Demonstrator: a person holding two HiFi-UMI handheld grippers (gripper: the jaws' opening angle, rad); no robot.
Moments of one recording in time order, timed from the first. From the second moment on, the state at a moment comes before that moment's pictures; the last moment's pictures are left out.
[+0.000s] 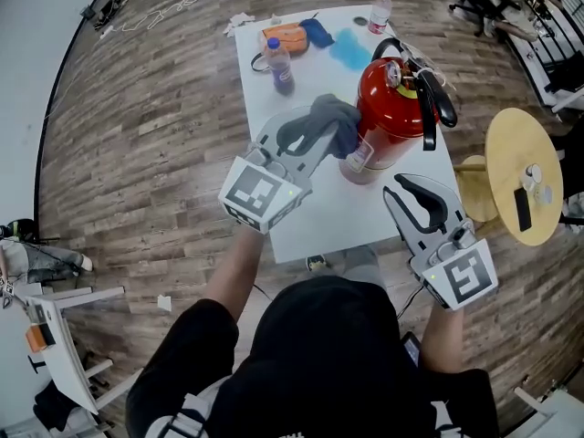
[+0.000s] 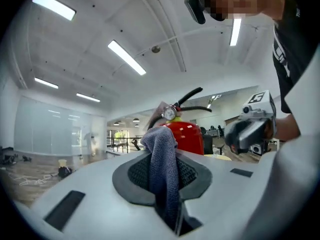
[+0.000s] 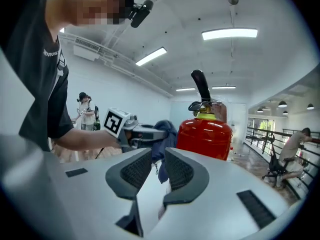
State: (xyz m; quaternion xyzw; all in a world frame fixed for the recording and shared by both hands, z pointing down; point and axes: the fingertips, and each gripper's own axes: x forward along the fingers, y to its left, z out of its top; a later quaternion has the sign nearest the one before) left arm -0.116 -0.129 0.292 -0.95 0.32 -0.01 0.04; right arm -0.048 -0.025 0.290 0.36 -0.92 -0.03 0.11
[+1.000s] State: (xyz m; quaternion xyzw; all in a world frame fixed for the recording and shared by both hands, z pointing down) left arm -0.085 -0.182 0.470 -0.95 0.25 -0.16 -0.06; right arm -0.036 -0.017 0.346 0.37 -0.91 0.04 0.17
